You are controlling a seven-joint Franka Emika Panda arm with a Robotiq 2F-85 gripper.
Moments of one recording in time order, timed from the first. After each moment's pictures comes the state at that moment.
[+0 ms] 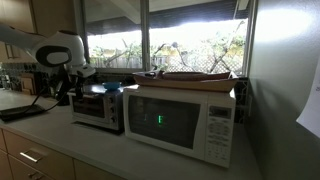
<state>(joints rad) 0.04 -0.62 0.12 -2.53 0.45 2.21 0.52</state>
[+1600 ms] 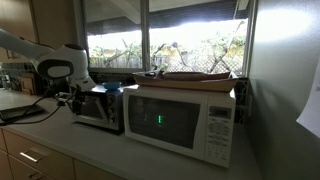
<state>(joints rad) 0.01 -0.59 0.12 -2.64 0.53 2.24 0.59</state>
